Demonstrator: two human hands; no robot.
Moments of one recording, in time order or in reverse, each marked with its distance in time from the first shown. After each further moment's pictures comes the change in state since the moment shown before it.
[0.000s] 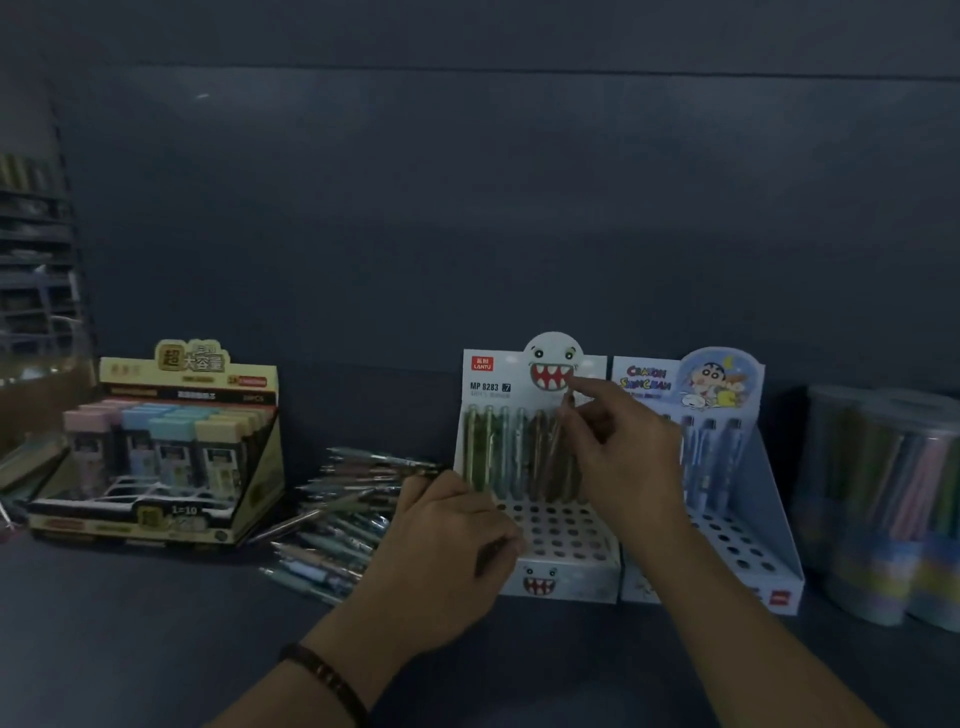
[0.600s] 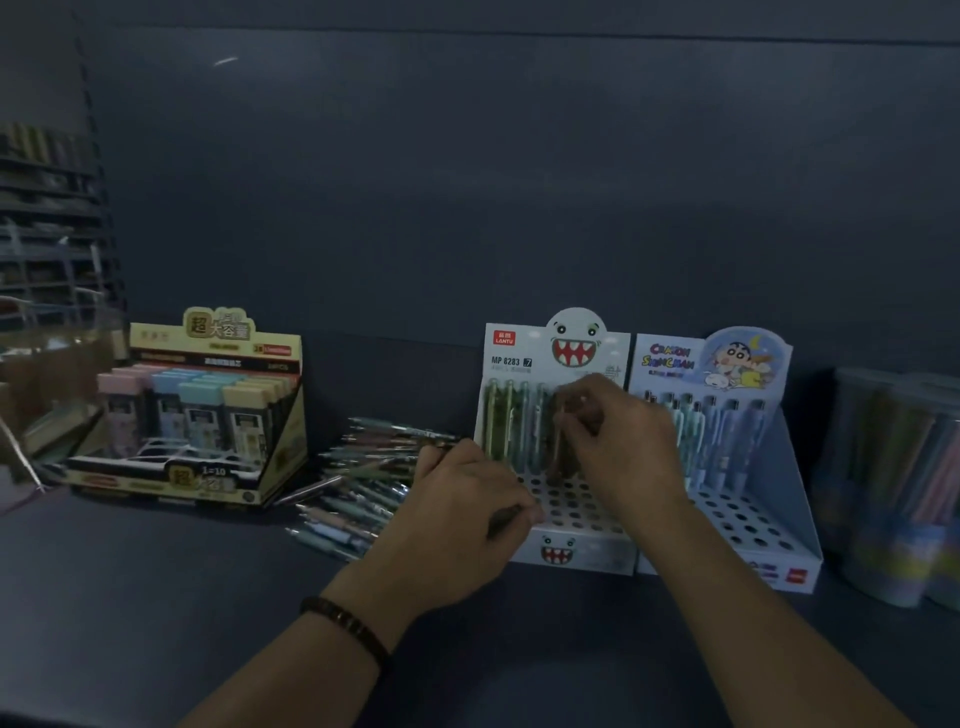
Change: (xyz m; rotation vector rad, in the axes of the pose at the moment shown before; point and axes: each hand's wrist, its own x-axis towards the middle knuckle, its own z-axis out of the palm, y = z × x) left_hand -0.002 -0.002 -0.008 -0.068 0.000 0.031; right_hand -0.008 -0.002 0.012 -0.191 -0.156 -0.027
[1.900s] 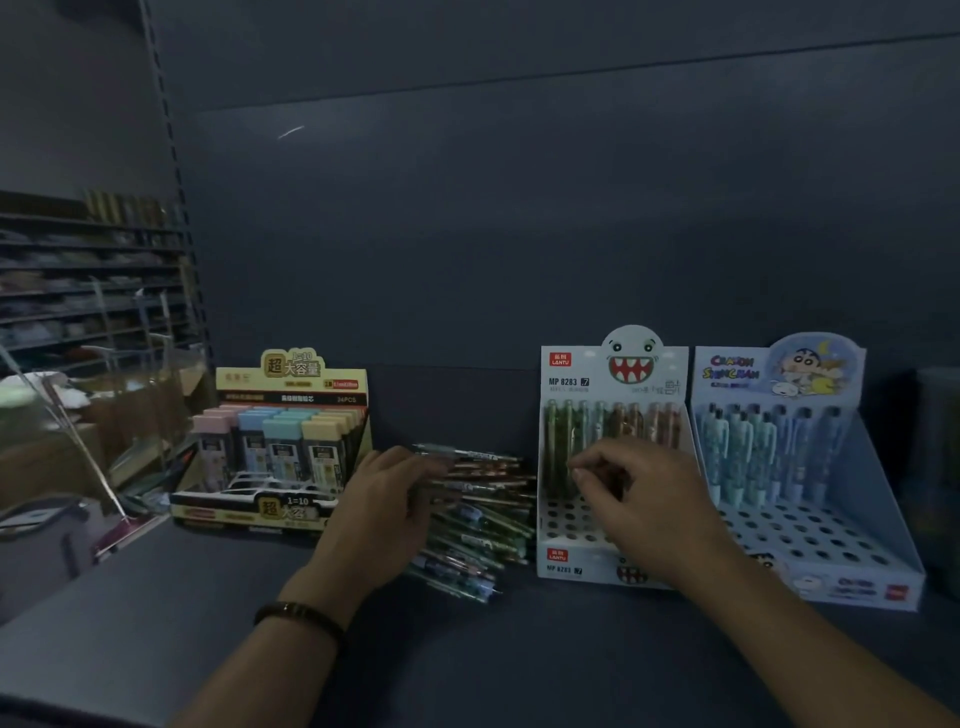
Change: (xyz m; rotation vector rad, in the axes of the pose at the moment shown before) left_hand -0.049 -0.124 -0.045 -0.008 0.082 -0.258; right_hand -0.032 -0.035 0.008 0.152 -0.203 -0.088
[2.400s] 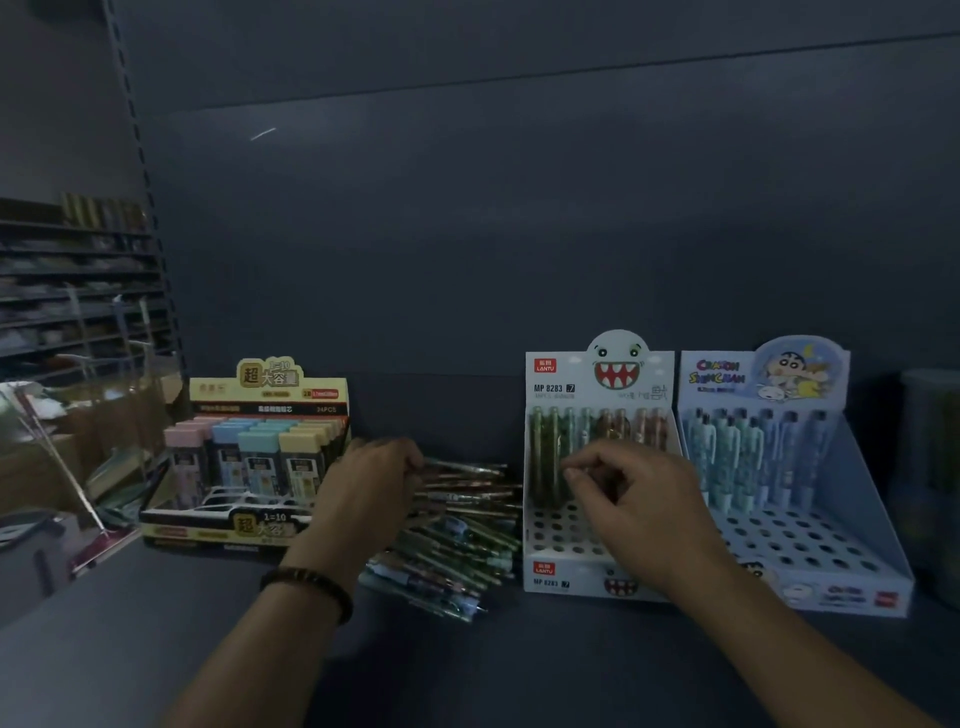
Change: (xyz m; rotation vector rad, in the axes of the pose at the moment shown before) left_hand 0.044 0.005 -0.006 0.249 -0.131 -0.195; right_hand 0.001 0.004 -0.001 0.089 0.069 0.050
